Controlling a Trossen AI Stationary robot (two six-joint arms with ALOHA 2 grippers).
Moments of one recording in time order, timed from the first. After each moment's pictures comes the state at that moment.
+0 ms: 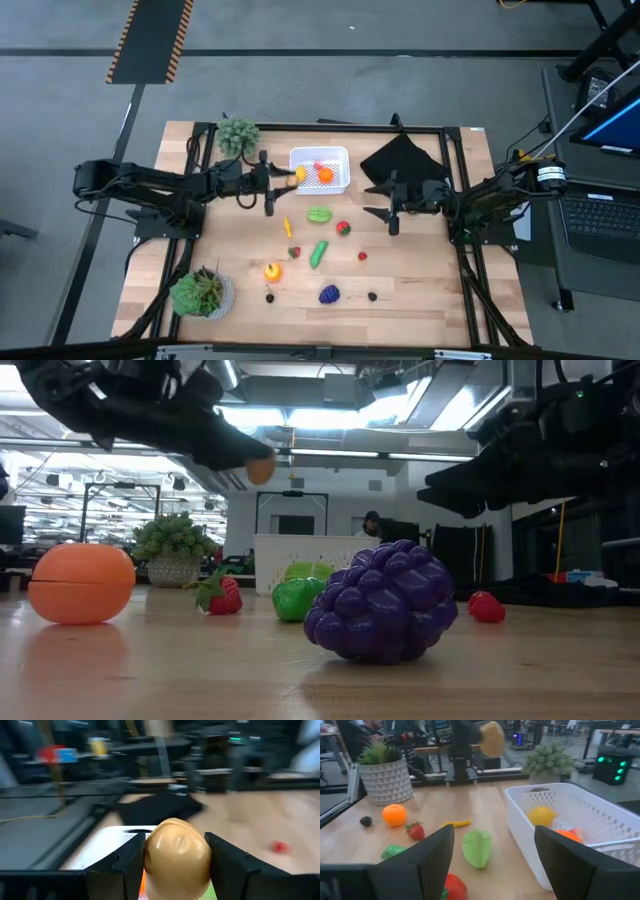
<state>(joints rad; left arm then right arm) 0.21 1.14 0.37 0.64 -0.04 0.11 -0.11 1.37 0.11 1.20 -0.01 0.05</state>
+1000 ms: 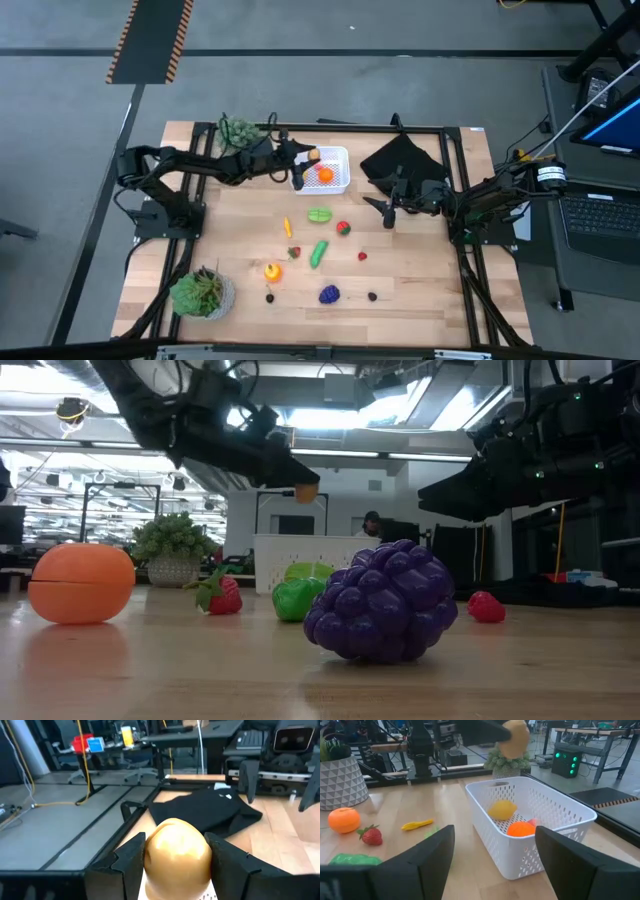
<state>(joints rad) 0.39 1.52 0.66 0.71 0.00 0.12 -0.11 1.37 0.11 1.17 0.17 0.05</state>
